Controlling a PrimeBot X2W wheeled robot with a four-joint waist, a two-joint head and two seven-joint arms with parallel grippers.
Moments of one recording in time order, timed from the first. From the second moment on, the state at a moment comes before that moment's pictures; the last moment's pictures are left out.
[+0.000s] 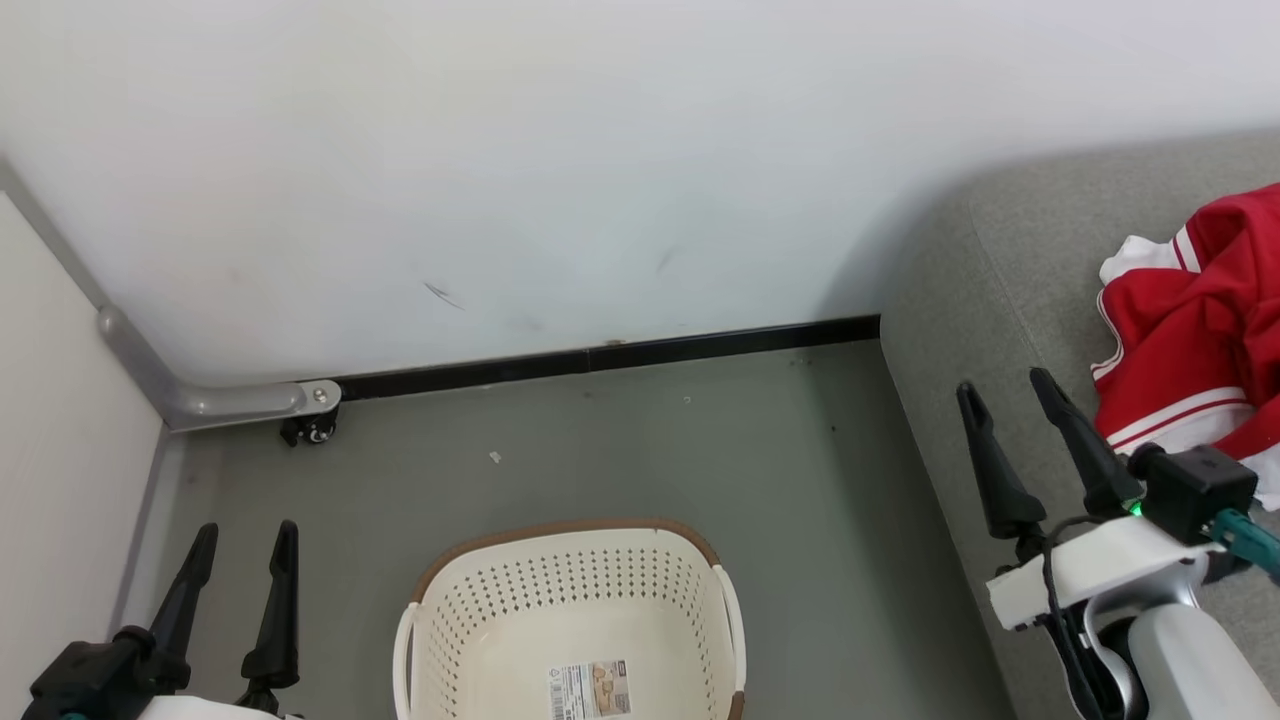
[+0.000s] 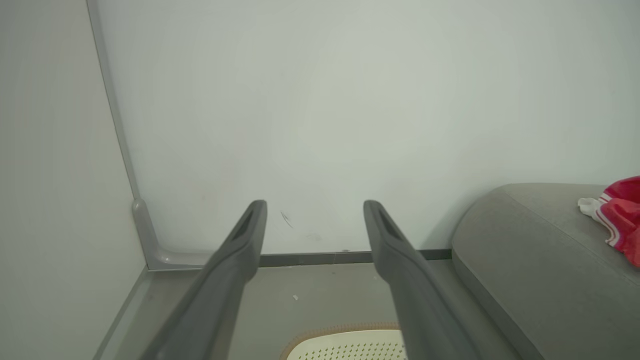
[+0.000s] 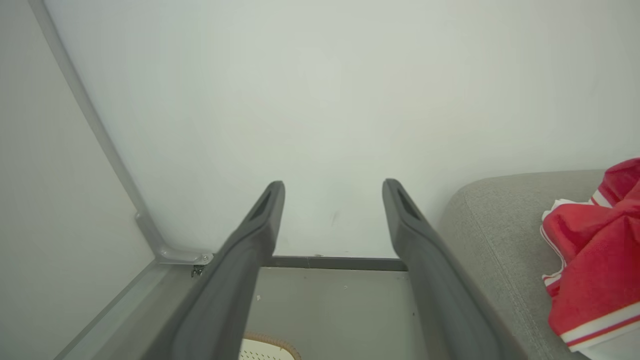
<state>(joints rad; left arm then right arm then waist) 0.03 0.15 0.01 0.08 -0.42 -0.08 -0.25 -0.17 -0.11 0.07 0.13 0.22 0.12 -0.25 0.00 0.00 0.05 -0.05</state>
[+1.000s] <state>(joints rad) 0.14 0.12 0.03 0.08 -0.37 -0.12 -0.25 0.00 -0.10 0.01 0.06 0.23 0.12 -0.25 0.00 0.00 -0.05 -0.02</state>
